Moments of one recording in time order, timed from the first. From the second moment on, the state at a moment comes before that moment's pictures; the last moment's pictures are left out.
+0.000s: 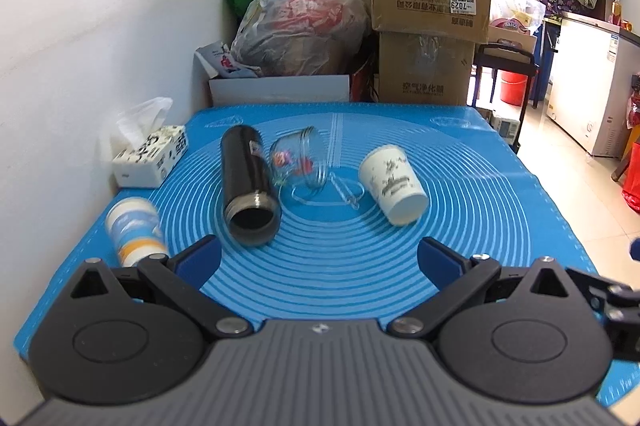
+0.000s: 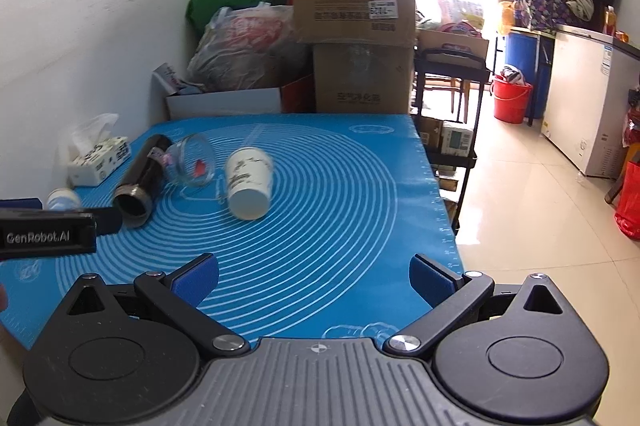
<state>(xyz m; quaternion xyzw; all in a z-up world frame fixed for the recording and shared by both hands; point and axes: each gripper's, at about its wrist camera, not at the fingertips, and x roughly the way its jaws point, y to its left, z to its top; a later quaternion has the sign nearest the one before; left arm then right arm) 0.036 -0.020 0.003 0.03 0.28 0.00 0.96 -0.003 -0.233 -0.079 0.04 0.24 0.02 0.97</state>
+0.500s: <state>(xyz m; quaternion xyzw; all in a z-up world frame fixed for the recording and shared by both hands) 0.182 -0.076 -0.040 0.04 0.28 0.03 0.96 0.058 -0.280 -0.105 0.06 0.25 -0.02 0.97</state>
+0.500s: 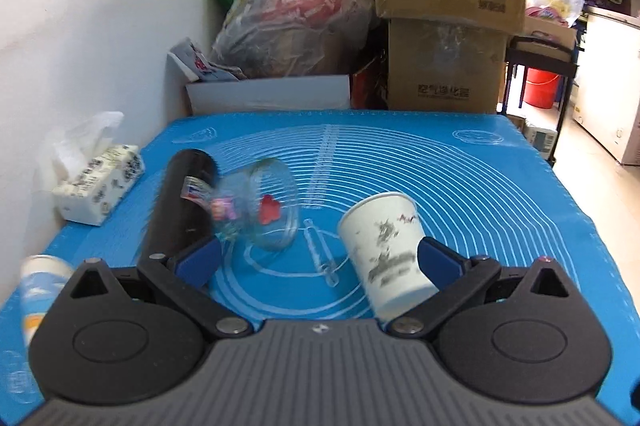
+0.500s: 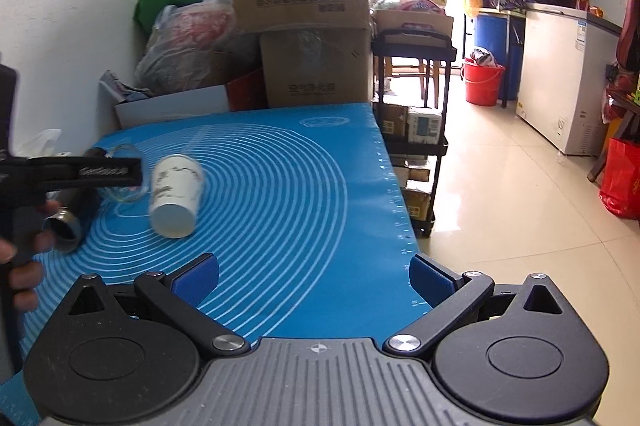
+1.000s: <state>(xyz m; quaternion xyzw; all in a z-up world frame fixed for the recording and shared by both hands) 0.238 -0.081 -0.082 0.04 0.36 0.05 0.93 0.091 -0.294 -0.134 0.07 0.28 -0.02 0.96</state>
